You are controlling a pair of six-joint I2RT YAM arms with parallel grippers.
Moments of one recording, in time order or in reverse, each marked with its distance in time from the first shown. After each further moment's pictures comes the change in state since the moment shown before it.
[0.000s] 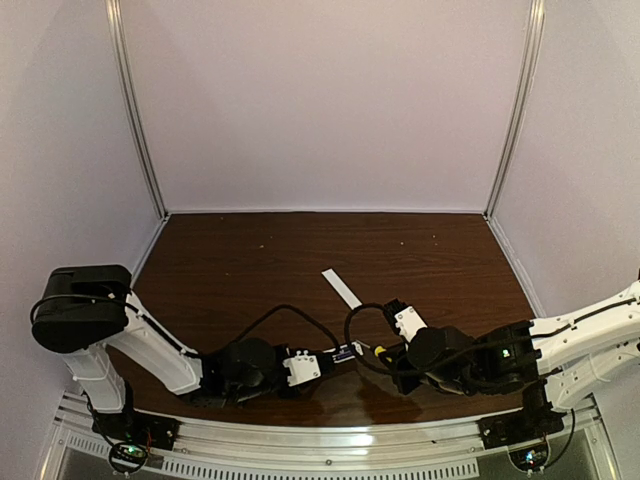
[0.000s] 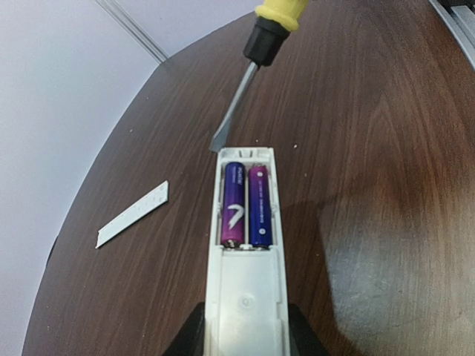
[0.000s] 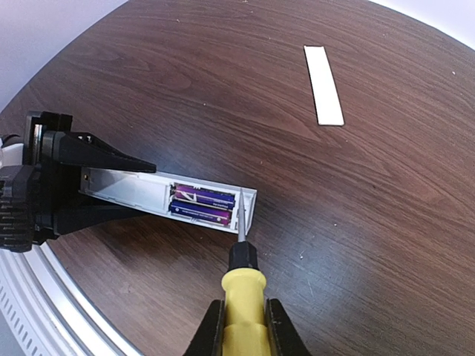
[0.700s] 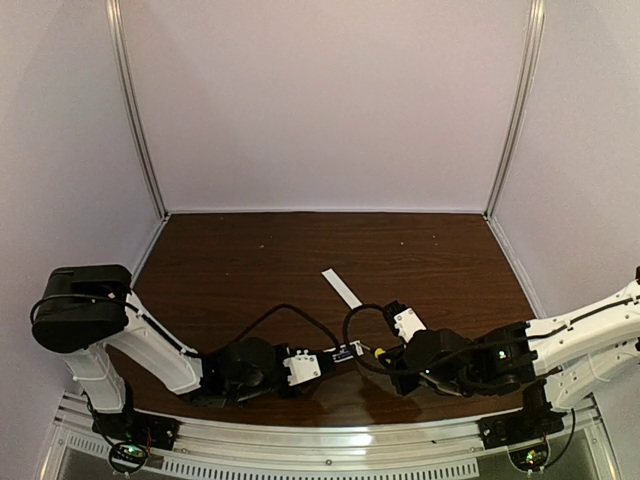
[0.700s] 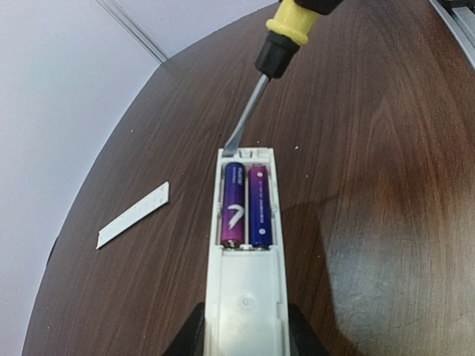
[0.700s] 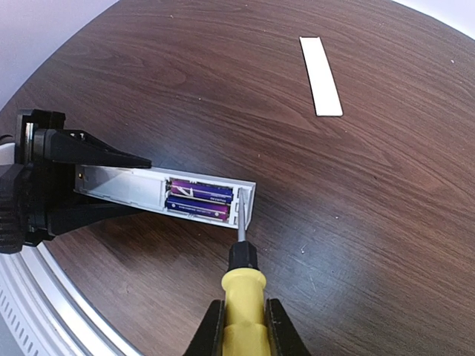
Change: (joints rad) left arm 0.000 0.000 0.003 0.002 0.003 0.000; right arm 0.000 0.014 0.000 -0.004 -0.002 0.040
